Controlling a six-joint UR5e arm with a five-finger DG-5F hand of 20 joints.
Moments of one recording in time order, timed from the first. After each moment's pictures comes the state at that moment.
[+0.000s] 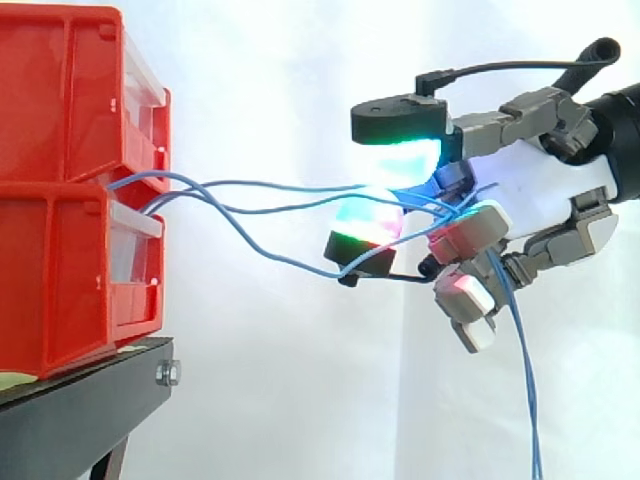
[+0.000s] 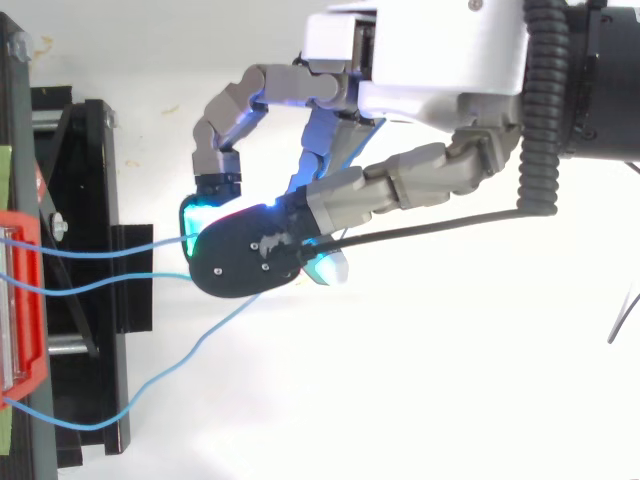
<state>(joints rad) 0.08 -2.32 -0.82 -3.48 -1.40 -0.12</state>
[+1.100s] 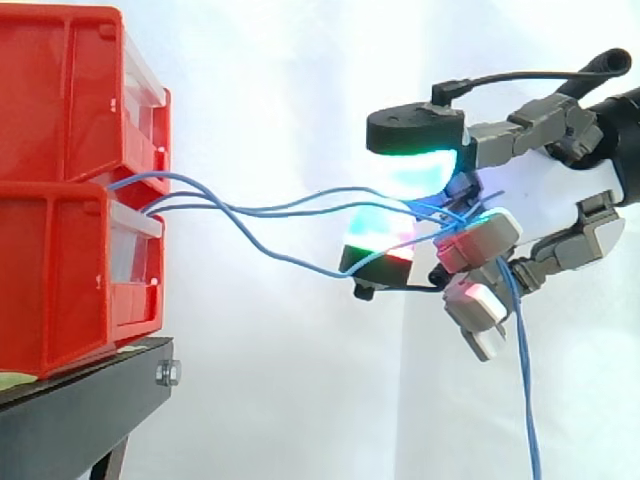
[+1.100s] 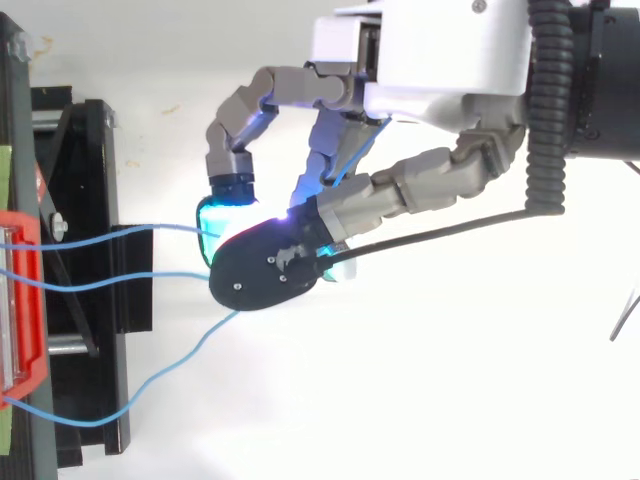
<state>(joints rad) 0.08 -2.32 -0.82 -3.51 -1.40 -0.12</state>
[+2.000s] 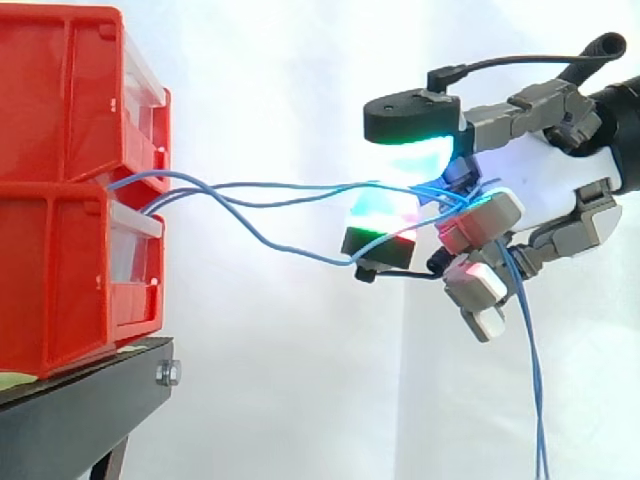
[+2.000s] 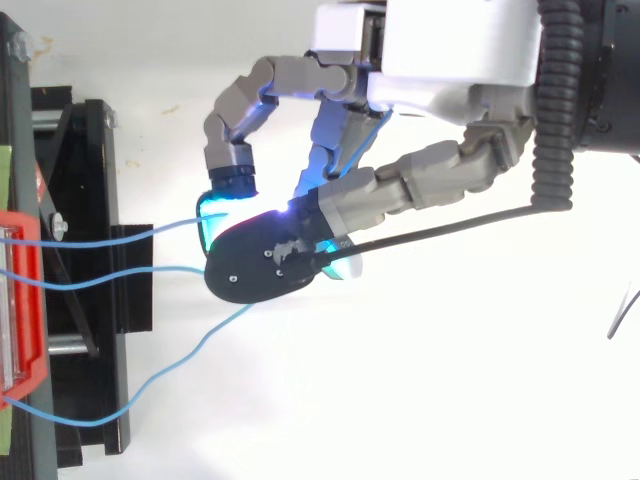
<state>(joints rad) 0.08 -2.31 -0.81 -3.51 -1.40 -0.12</state>
